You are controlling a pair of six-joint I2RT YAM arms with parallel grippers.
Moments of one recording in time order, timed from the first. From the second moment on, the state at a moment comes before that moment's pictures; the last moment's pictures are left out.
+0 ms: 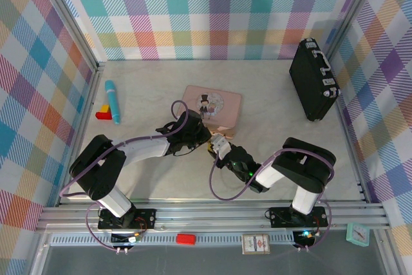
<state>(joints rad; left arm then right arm) -0.72 1.61 0.86 -0.05 0.09 -1.16 0.98 1.74 0.36 1.10 0.26 -0.09</state>
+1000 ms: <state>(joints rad) -0.71 1.61 0.86 -0.03 0.08 -1.16 0.96 1.72 0.41 0.99 0.21 0.42</state>
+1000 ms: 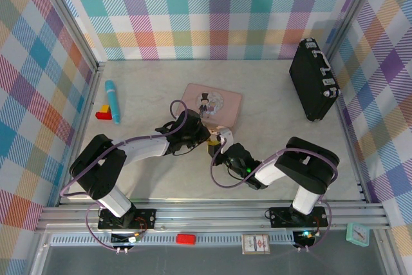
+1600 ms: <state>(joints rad) -0.71 1.62 0.83 0.02 0.09 -1.14 0.95 1.75 0.40 1.01 0.13 0.76</state>
